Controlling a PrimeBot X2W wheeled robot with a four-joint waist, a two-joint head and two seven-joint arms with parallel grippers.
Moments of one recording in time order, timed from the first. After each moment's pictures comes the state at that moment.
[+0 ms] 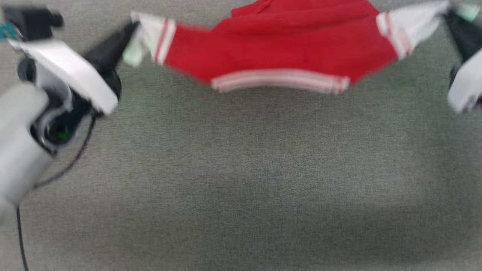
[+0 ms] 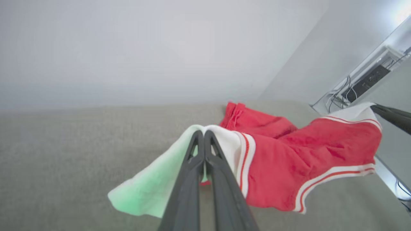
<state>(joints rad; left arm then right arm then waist) -1.10 0.77 -1.10 0.38 -1.43 -0.13 -0.15 -0.68 -0.53 0.18 0.08 0.41 0.13 0.39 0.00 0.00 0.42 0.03</state>
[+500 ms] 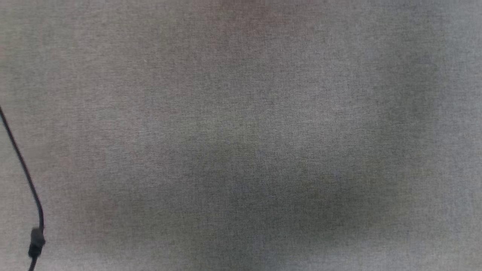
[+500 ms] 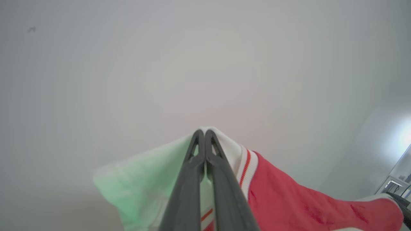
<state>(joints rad) -1.68 0.53 -0.82 0.83 -1.42 -0.13 -0.26 -1.48 -0.25 0.00 0.59 0.18 0.13 0.11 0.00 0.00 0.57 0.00</state>
